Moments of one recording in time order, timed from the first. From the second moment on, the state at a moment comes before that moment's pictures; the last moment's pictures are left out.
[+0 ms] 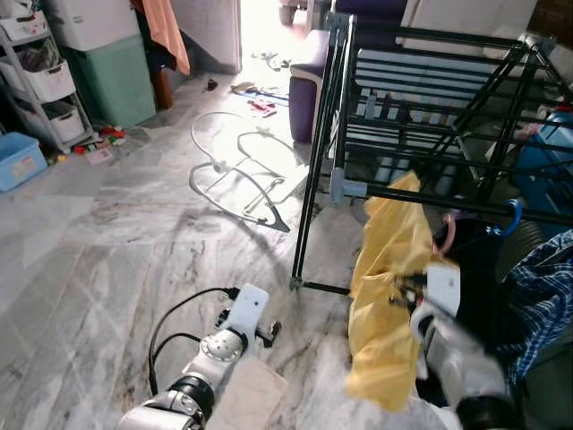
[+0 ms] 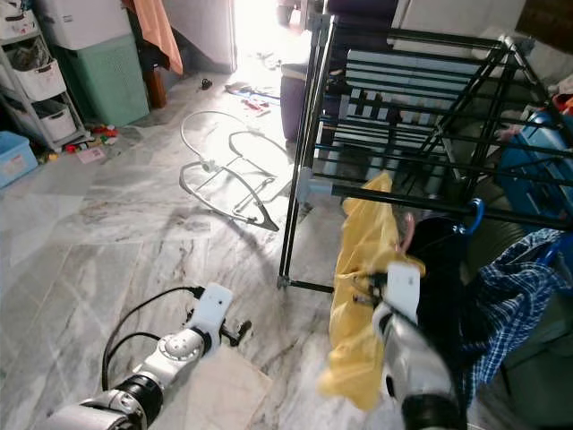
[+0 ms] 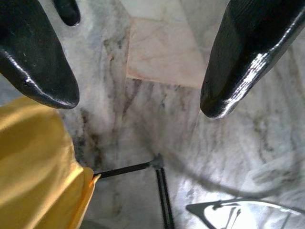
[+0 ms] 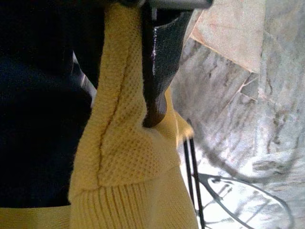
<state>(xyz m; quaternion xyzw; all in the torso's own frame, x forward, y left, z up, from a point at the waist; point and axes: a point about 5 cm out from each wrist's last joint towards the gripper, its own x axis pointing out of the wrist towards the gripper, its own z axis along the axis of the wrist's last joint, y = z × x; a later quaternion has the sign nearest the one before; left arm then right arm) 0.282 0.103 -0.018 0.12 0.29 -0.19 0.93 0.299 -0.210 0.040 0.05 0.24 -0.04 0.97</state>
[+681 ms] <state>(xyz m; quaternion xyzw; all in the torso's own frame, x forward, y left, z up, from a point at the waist) 0.273 0.129 -0.027 0.12 0.31 -0.16 0.93 0.343 -0.210 0.071 0.09 0.28 0.01 0.96</state>
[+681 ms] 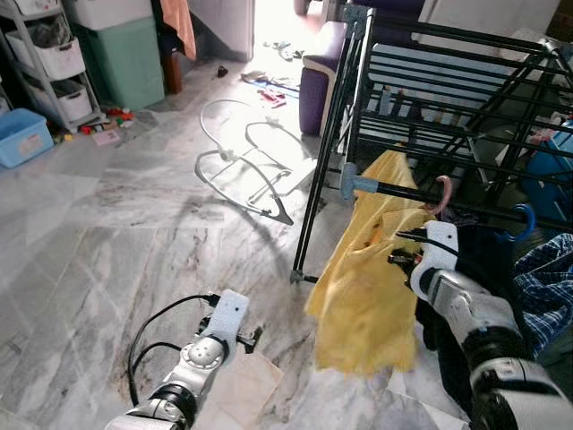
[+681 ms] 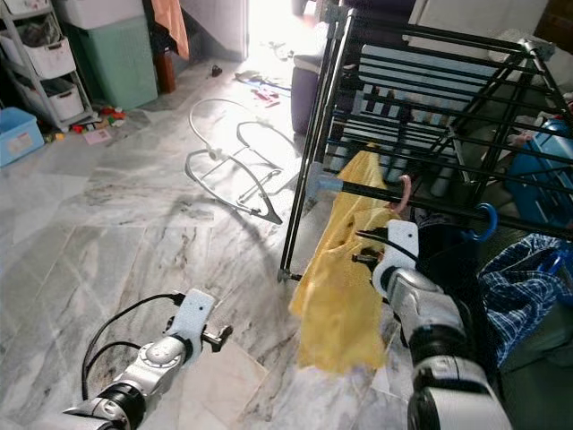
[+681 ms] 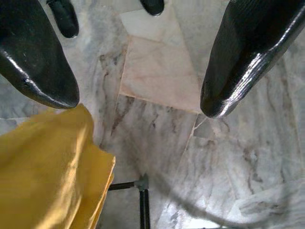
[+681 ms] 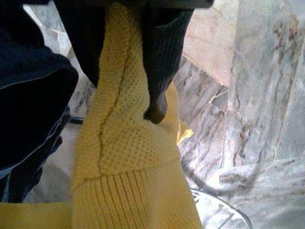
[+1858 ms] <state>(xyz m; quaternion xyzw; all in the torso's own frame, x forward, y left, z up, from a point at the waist) 0.272 0.152 -0.027 0.13 0.31 -0.14 0.93 0.346 -0.207 0.059 0.09 0.26 -0.01 0.96</state>
